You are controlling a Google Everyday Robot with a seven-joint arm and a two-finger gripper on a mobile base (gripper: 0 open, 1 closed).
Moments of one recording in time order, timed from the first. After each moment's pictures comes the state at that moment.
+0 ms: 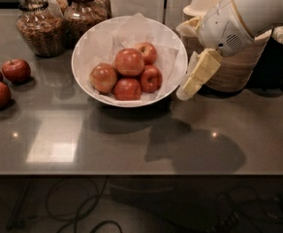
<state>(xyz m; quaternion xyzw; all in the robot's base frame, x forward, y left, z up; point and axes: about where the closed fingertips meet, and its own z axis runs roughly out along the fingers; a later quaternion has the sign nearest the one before) 0.528 -0.088 0.964 -0.64 0.67 0.17 0.34</state>
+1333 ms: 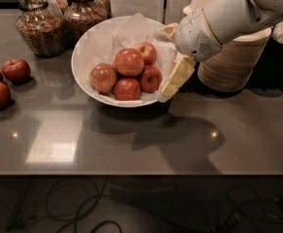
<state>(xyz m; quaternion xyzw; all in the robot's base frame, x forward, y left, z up) 0.547 -0.044 0.941 -0.67 0.62 0.19 0.35</state>
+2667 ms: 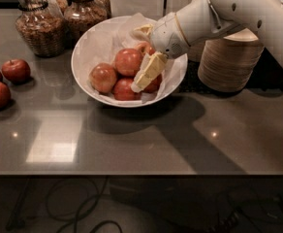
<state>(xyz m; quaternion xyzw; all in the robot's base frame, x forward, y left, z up) 0.598 0.012 0.926 -0.67 0.58 0.25 0.39</state>
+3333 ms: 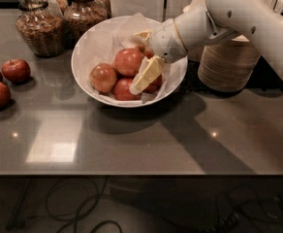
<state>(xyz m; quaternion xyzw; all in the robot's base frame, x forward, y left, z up) 0.602 0.016 0.912 -0.66 0.58 0.28 0.39</state>
